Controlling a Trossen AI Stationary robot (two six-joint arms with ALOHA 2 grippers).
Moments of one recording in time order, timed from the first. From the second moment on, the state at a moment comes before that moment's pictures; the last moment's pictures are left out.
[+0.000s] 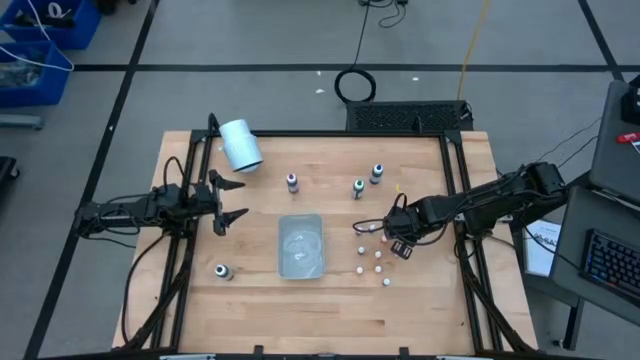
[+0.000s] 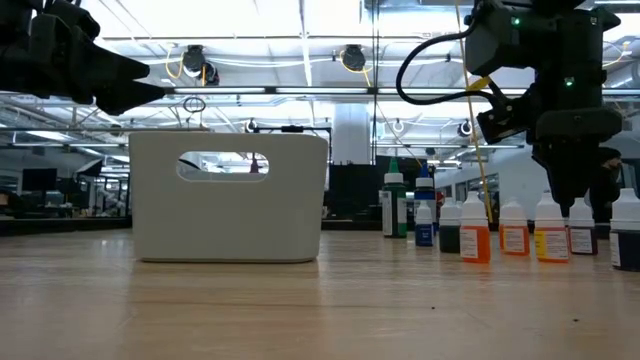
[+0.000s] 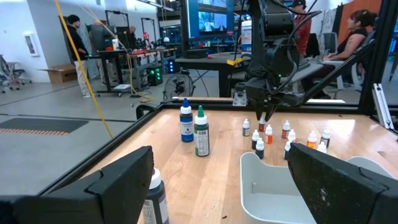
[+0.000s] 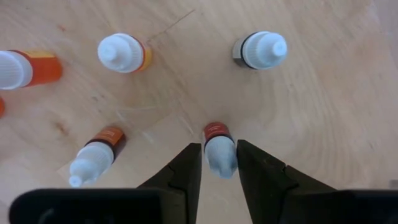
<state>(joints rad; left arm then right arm) 0.04 0.03 0.08 -0.03 -0.15 0.04 0.16 1.38 0.76 -0.93 0.07 0.74</state>
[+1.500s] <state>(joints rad) 0.04 0.03 0.08 -0.03 -0.15 0.04 0.14 1.38 0.70 -0.90 -0.05 0.75</state>
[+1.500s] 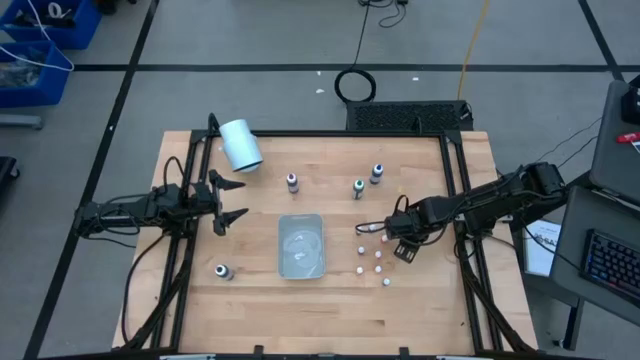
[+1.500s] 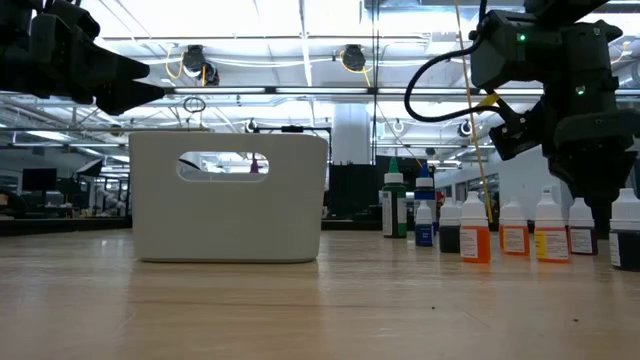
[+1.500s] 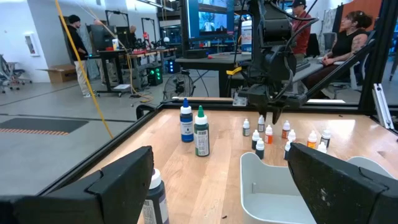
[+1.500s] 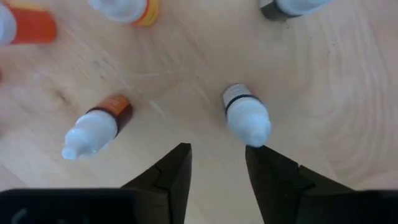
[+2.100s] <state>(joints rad) 0.04 0.03 0.08 -0.03 -0.15 0.04 0.05 1.38 0.70 -0.85 0.00 0.67</state>
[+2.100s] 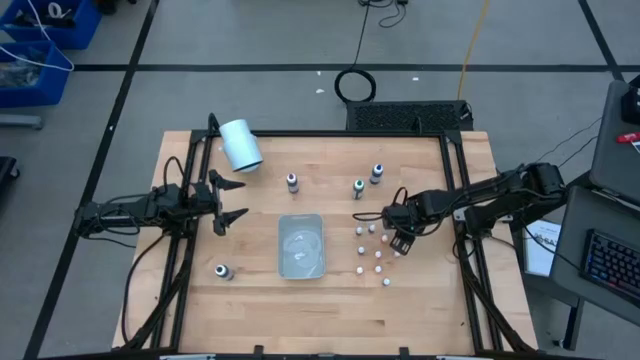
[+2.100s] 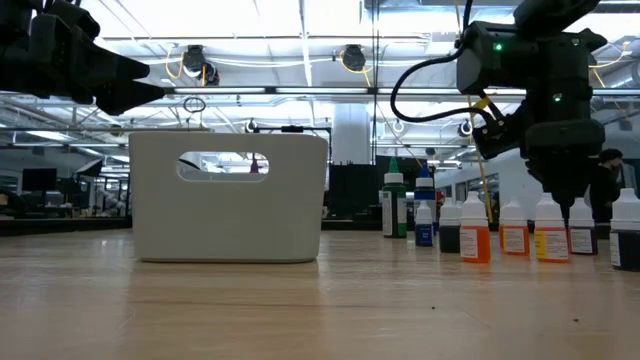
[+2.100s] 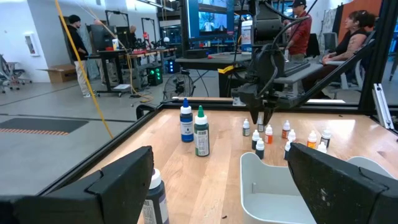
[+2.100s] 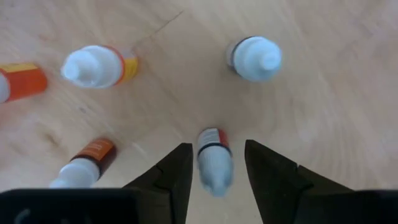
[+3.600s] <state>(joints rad) 0.04 0.03 0.08 -0.03 -0.15 0.04 0.05 1.22 0.70 -0.93 -0.03 0.79</state>
